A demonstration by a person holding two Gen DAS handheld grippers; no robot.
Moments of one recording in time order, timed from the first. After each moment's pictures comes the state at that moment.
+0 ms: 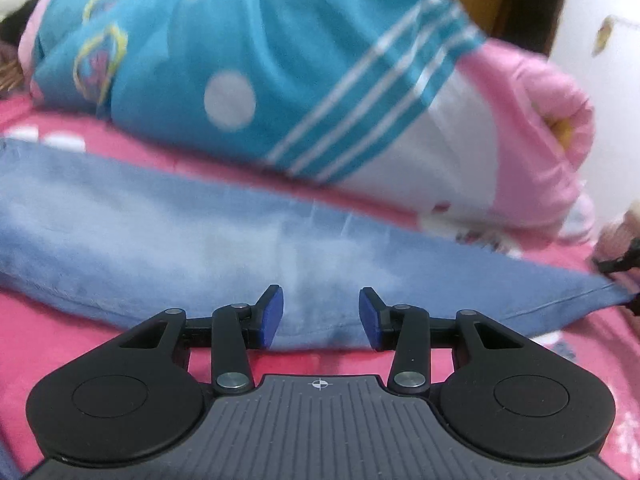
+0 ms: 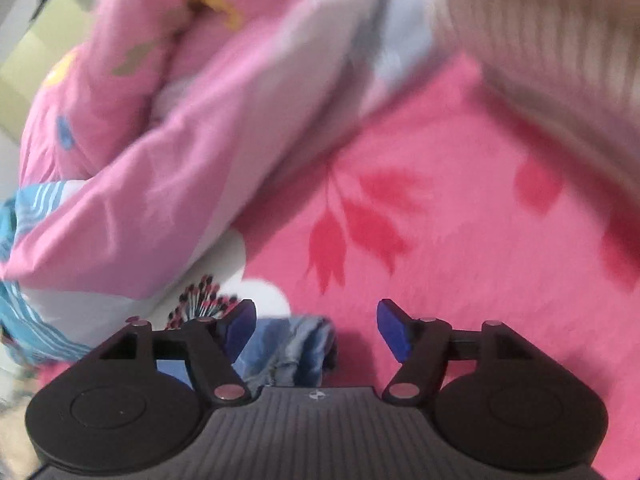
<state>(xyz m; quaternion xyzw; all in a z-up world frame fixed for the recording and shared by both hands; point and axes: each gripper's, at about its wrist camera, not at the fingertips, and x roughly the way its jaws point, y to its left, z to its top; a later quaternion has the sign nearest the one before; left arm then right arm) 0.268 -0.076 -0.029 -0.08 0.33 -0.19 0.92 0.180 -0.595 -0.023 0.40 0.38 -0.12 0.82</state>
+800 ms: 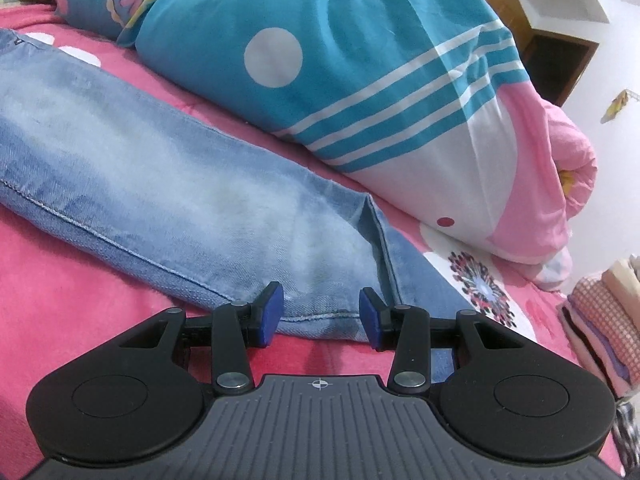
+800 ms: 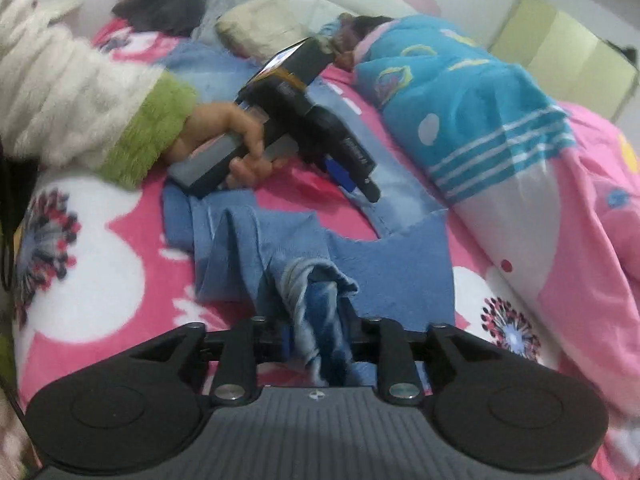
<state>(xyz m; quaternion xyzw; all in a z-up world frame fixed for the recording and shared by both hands) 0.272 -0.047 -0.048 -0.21 0.32 -0.21 0.90 0.031 -0.272 0.022 -0.28 0.27 0.29 0.87</state>
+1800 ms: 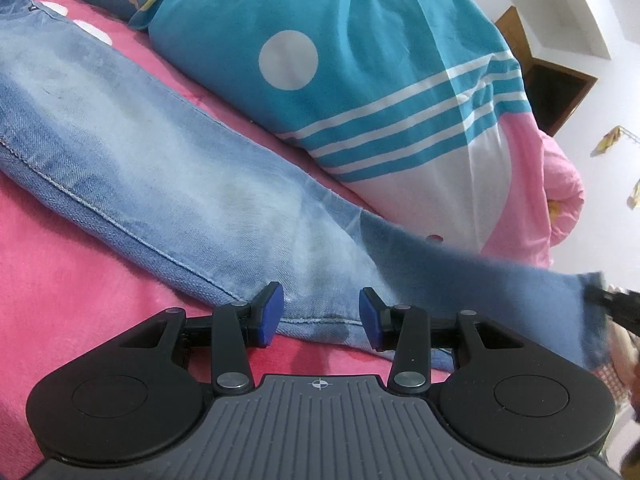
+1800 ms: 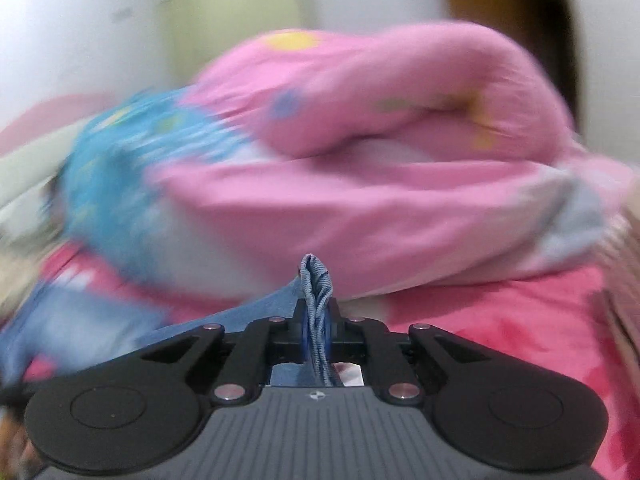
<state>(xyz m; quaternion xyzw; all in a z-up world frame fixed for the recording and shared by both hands) 0.271 -0.034 -0.053 -0.26 0.31 -0.23 0.88 0.206 -0.517 0.070 0.12 0.27 -0.03 0.95</state>
